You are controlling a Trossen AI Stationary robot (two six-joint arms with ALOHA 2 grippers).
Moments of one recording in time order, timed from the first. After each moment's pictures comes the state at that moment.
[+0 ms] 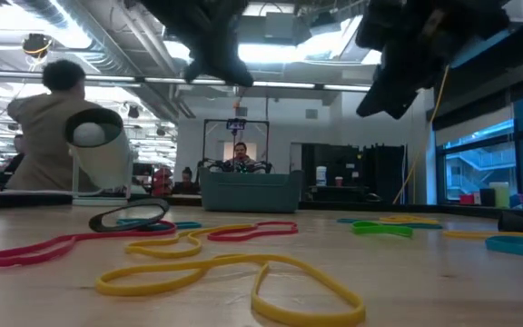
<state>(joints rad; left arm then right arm) 0.16 1.41 1.08 -0.28 -0.22 -0.34 0.11 1.28 0.75 -0.20 -0.03 0.31</state>
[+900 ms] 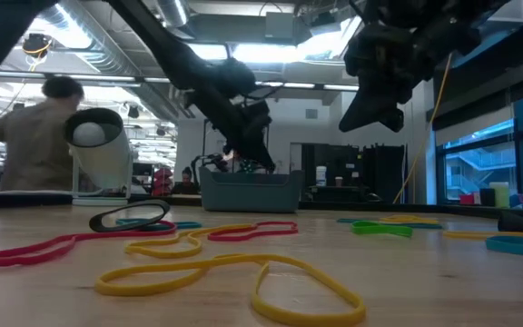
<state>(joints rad) 0.58 1.92 1.27 -0.05 0.15 0.06 -0.10 1.28 0.75 -0.20 -0.03 0.44</state>
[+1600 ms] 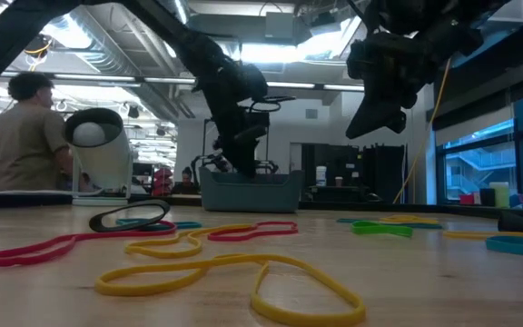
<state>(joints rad) 0.57 2.00 1.51 -0.58 -0.02 0.11 -0.11 1.28 0.75 -0.26 -0.03 0.36</state>
